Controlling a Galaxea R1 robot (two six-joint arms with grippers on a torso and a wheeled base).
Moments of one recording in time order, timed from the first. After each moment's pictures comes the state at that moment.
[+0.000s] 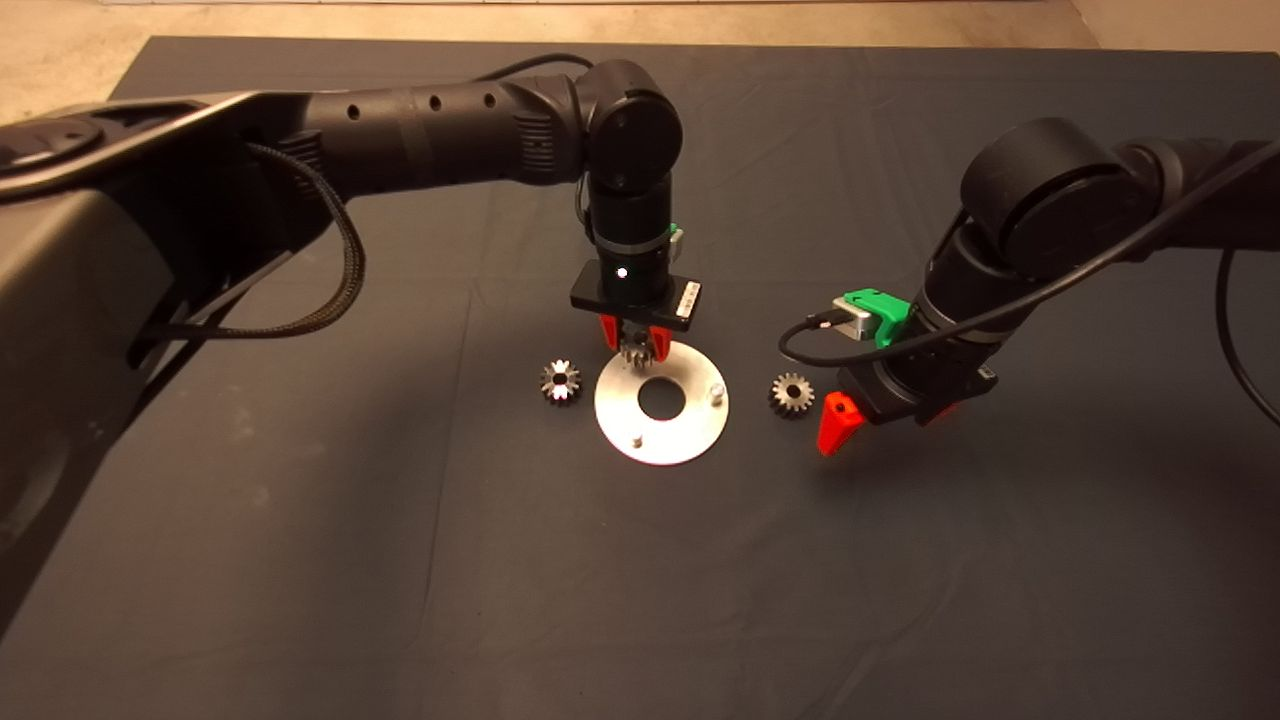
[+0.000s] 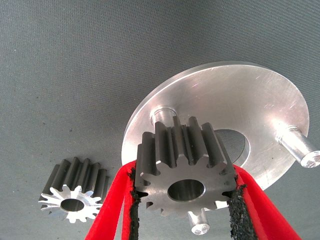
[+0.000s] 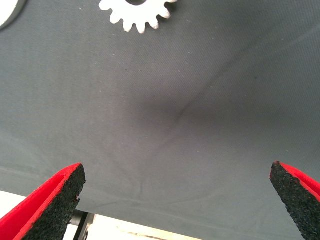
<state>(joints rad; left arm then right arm) -0.44 2.96 -1.62 0.10 1.46 -1.01 0.41 2.47 -0.99 -0.04 -1.53 1.22</state>
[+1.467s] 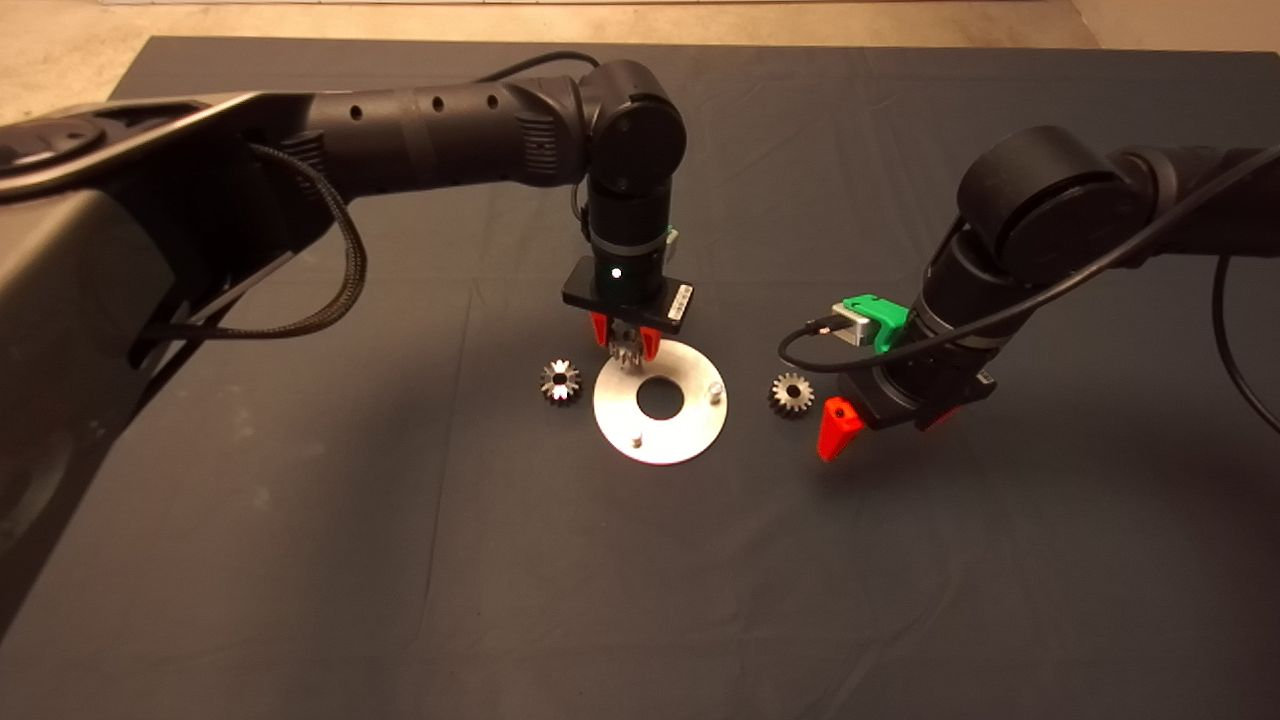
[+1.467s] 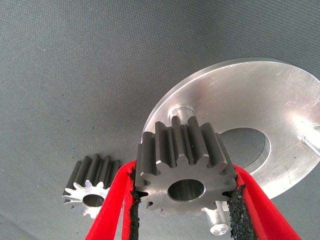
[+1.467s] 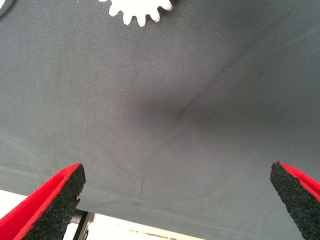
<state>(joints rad) -0.44 2.96 -1.61 0.14 1.51 -1.00 0.40 2.47 -0.99 -0.04 -1.53 1.22</state>
